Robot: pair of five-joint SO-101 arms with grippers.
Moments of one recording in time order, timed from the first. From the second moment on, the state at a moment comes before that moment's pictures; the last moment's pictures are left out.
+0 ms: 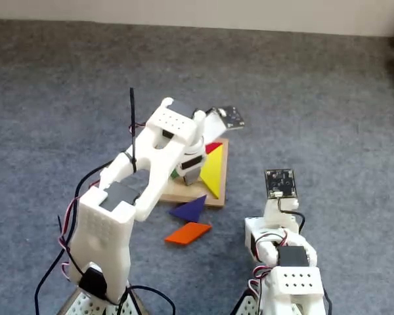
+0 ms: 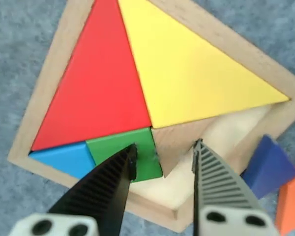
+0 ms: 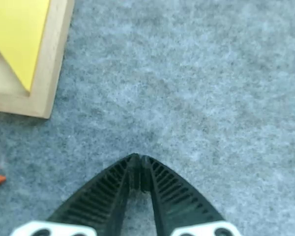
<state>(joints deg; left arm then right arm) 18.5 32.5 -11.1 79.0 -31.2 -5.5 -77.2 96.1 46.7 5.3</state>
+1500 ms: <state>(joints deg) 25.9 11.3 -5.3 96.9 -6.1 -5.5 -77.2 96.1 46.7 5.3</state>
